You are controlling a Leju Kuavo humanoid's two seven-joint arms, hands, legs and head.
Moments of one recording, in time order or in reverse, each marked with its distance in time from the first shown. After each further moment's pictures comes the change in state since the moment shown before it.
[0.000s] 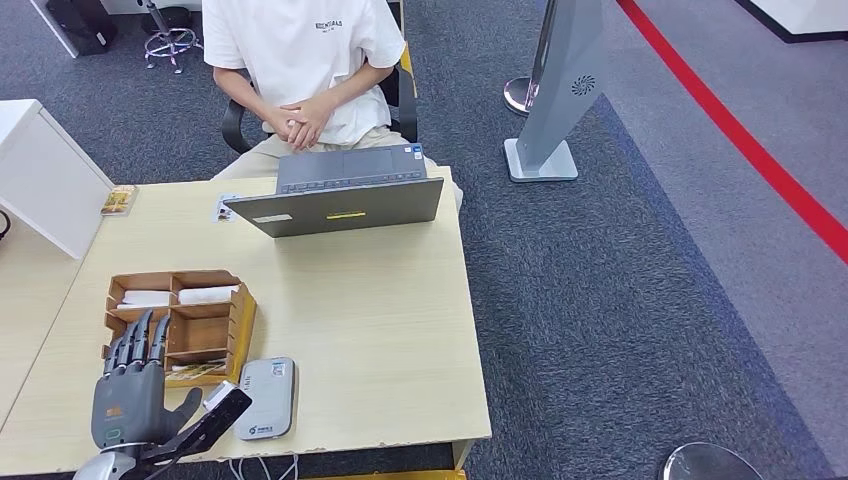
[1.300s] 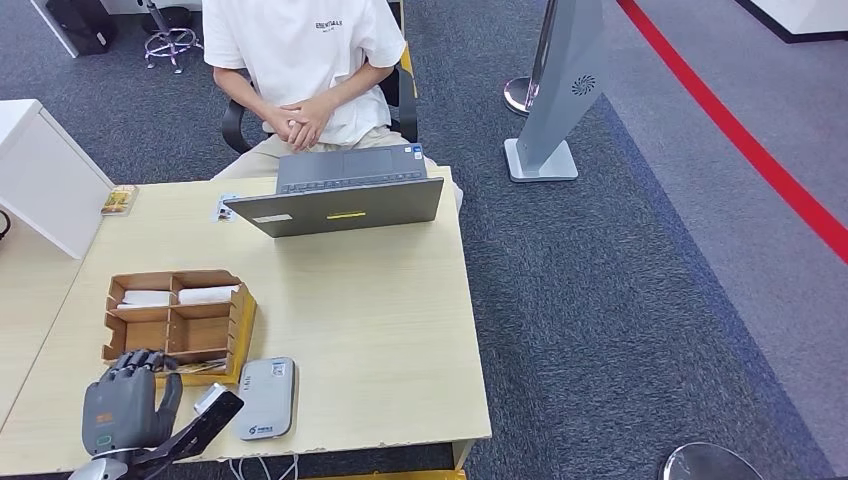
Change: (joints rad) left arm 0.016 0.000 0.026 0.000 0.022 0.011 -0.013; right arm 0.000 0.000 0.000 0.000 0.006 -0.001 0.000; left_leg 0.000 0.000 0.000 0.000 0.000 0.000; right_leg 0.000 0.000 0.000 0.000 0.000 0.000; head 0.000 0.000
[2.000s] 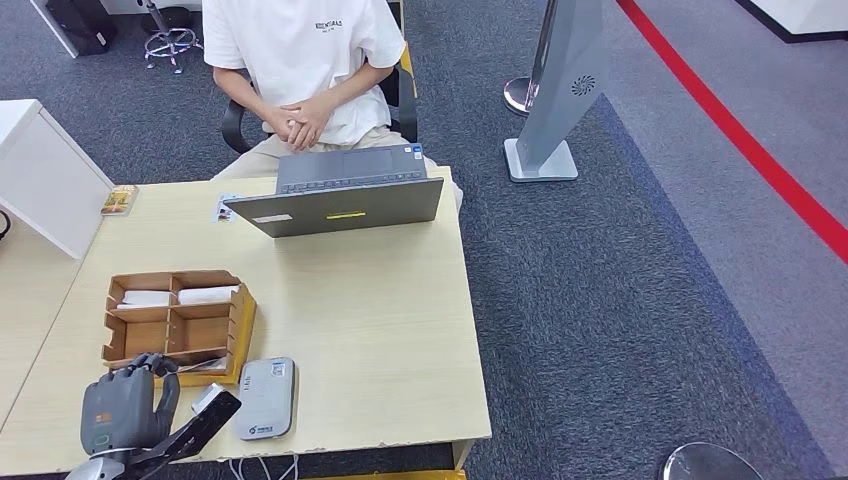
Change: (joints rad) left arm 0.000 0.006 0.009 0.000 0.016 -0.029 -0.003; right arm 0.000 0.000 0.000 0.000 0.000 -0.002 -0.004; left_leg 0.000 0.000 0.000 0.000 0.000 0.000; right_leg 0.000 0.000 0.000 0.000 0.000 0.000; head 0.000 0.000
